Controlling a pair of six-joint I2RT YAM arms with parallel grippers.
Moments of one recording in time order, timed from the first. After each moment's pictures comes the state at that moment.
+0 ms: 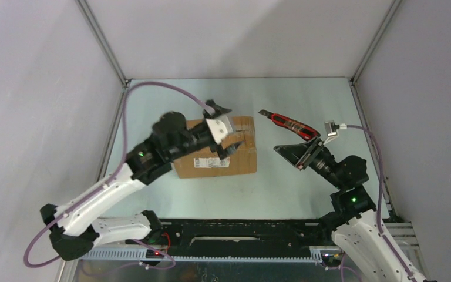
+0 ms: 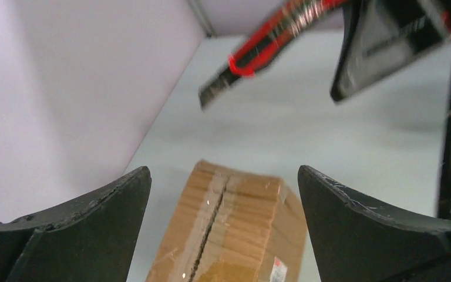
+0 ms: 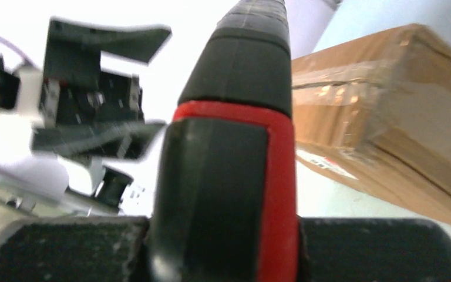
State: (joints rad) left arm -0.93 1.05 1.13 -0.20 0.11 0.47; right arm 0.39 0.51 0.46 0.19 -0.45 1.10
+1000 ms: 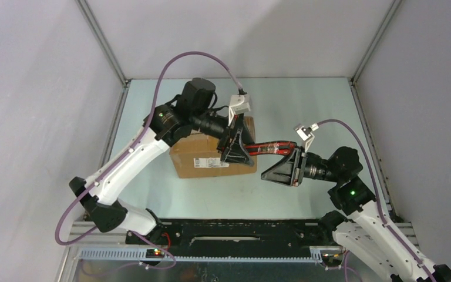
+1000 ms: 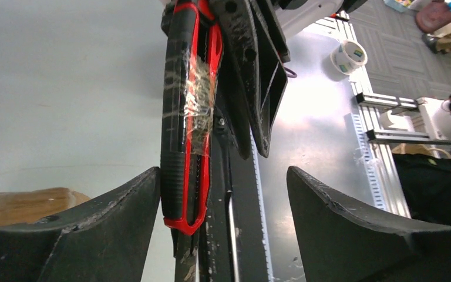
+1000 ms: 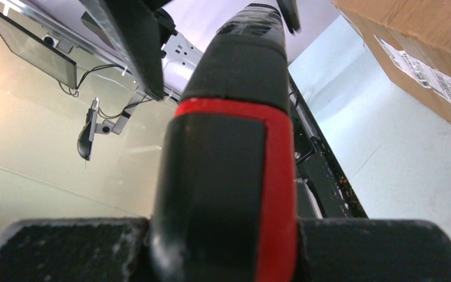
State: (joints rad) left arm -0.78 1.42 1.67 -0.78 0.94 0.07; right arm 0.53 0.61 0.60 0.10 -0.90 0.96
